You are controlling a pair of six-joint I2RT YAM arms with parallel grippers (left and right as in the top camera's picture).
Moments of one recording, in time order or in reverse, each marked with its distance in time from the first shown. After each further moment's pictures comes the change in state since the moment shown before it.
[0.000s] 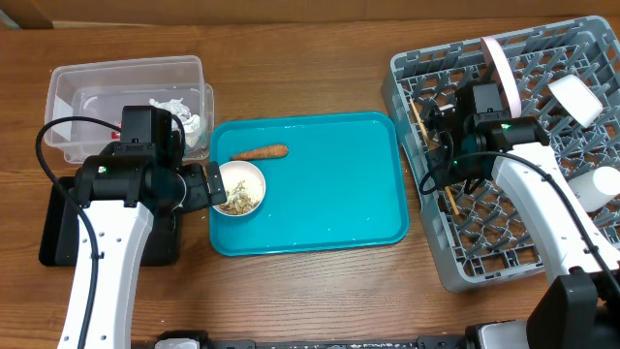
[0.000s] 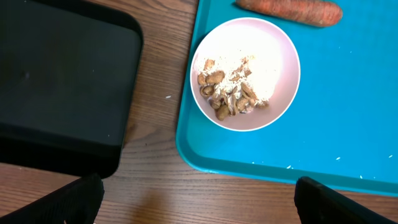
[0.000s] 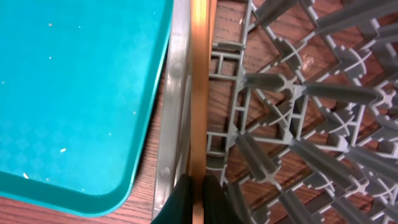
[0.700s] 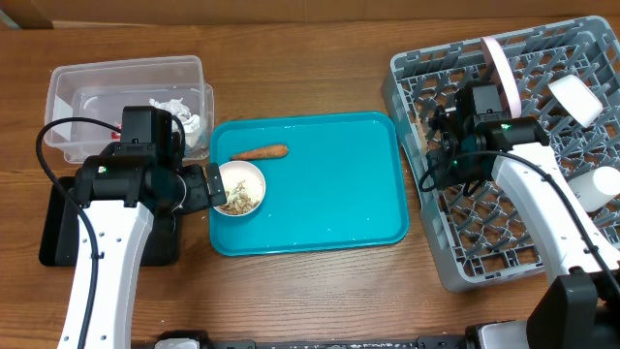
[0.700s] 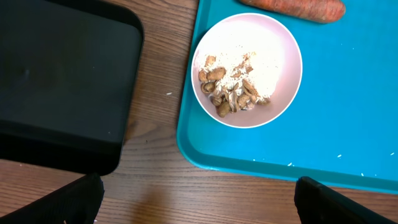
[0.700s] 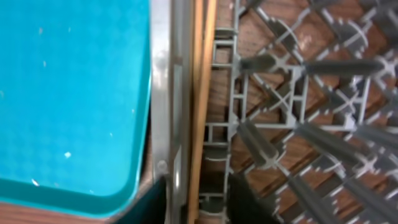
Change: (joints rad) left arm 0.000 0.000 0.000 -0.010 0.000 0.000; right arm 0.000 0.000 -0.002 -0.019 0.013 0.098
